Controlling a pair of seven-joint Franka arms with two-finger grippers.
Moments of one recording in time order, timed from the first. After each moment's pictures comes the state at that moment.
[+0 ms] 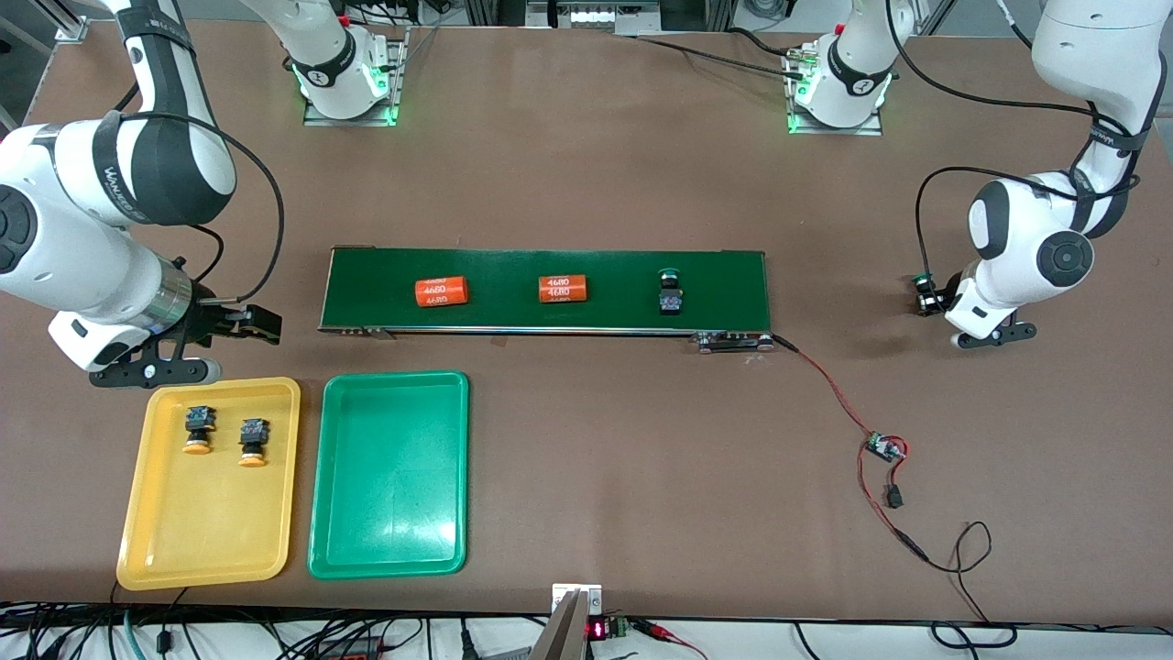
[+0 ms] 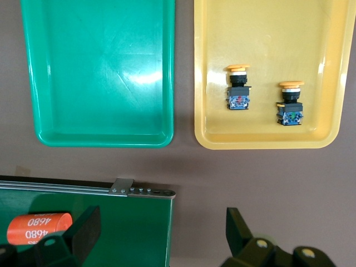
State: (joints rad) left arm 0.10 0.38 0.12 -2.27 0.09 2.48 -0.07; right arm 0.09 0.32 0.02 -1.60 -0.03 1.88 0.06
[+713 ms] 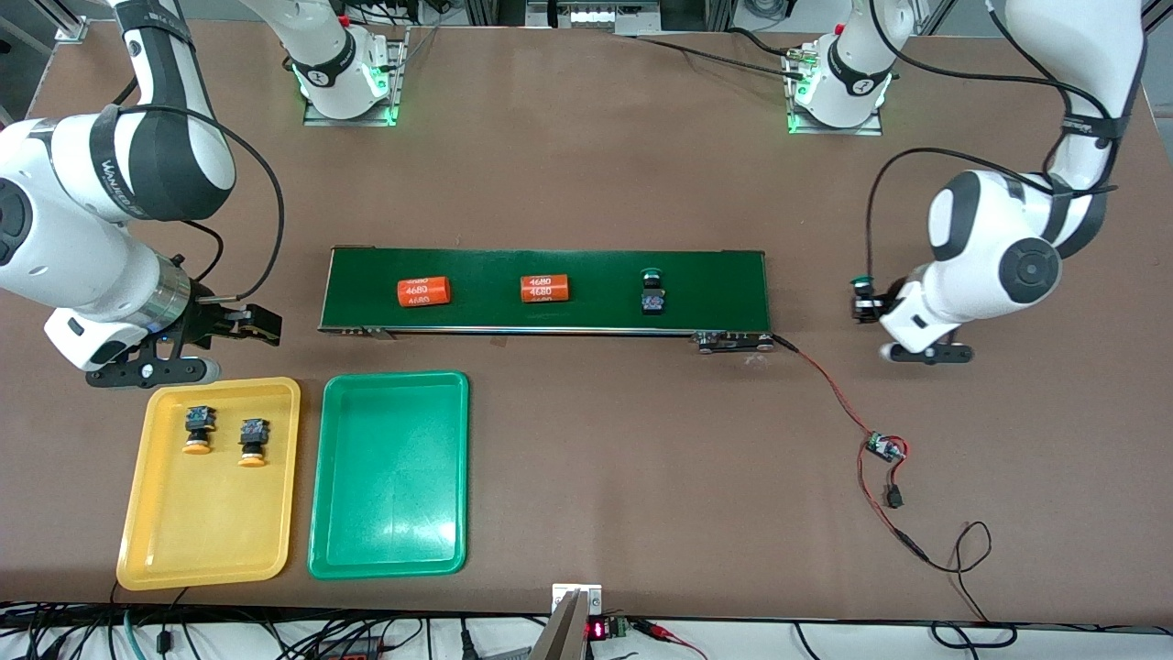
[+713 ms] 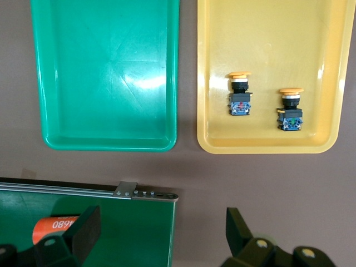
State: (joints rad) left arm 0.09 0.29 -0.20 -2.05 -0.06 2.13 -0.07; right arm 0.09 0.31 0.03 -1.58 -0.03 1.88 0.06
